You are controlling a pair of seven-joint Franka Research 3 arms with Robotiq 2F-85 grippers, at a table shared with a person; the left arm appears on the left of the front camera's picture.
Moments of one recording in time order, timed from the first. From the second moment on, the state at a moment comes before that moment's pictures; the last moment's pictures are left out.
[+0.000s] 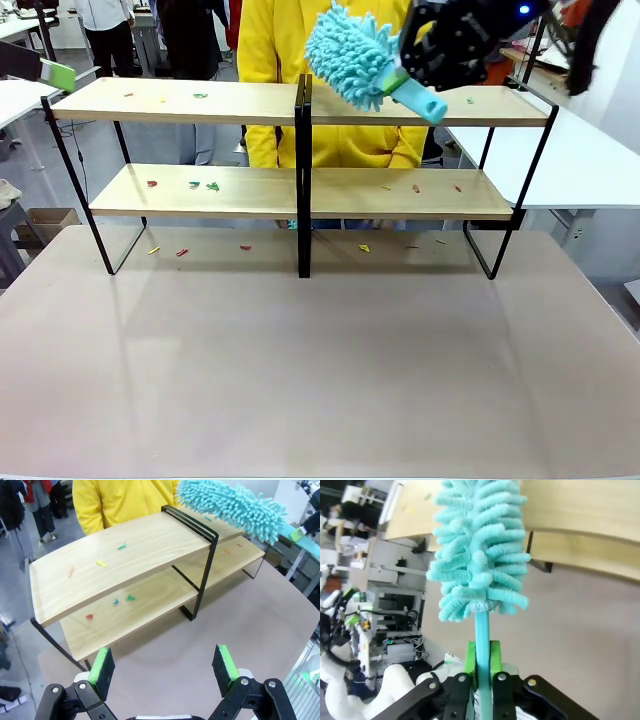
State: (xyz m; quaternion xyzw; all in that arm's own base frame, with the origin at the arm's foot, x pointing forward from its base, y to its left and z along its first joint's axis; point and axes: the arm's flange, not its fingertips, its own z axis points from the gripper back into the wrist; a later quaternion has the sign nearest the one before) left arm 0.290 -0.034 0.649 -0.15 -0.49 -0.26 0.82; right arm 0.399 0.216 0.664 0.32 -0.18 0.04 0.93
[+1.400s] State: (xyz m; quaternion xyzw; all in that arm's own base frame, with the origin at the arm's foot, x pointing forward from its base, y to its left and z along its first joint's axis) left arm 0.290 -0.034 0.649 -0.15 -0.49 -0.26 0.82; right arm 0.398 0.134 0.660 0.23 -0.21 -0.17 0.94
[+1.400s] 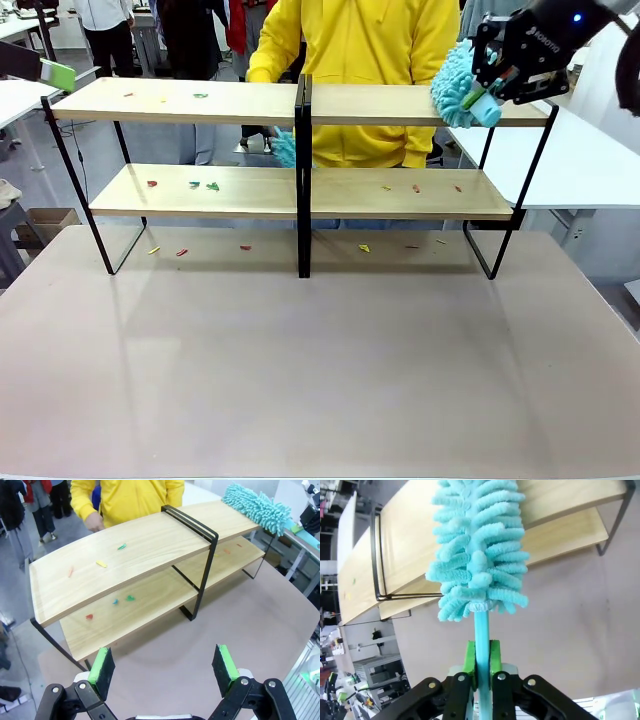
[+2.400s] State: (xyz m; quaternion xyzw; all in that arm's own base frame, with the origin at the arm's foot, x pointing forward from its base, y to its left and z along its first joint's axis) left arm 0.290 -0.034 0.649 -0.15 -0.49 -0.26 0.82; right arm 0.385 0.105 0.676 0.30 -0.19 -0.11 0.93
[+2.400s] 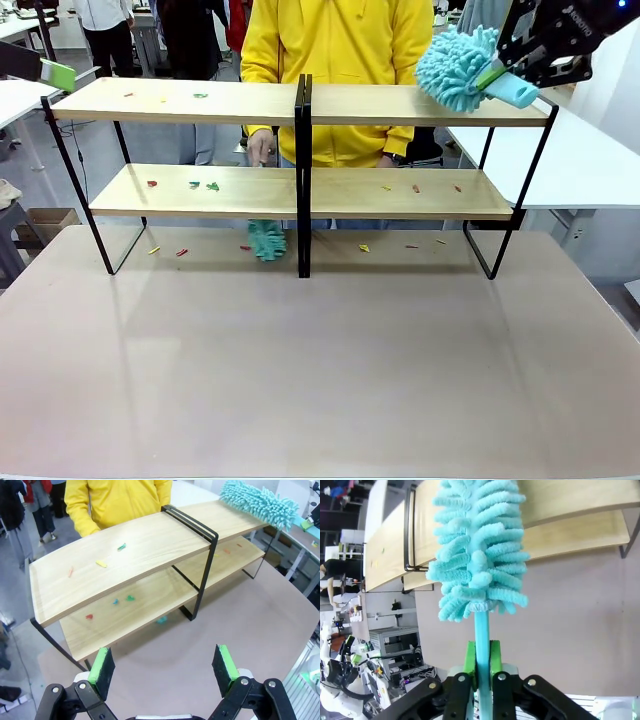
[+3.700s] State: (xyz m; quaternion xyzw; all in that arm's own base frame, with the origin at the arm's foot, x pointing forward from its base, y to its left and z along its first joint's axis) left arm 0.290 -0.034 0.649 -0.15 -0.49 -0.26 0.82; right arm 0.339 0.077 0.674 0.28 -0.16 -0.05 0.95
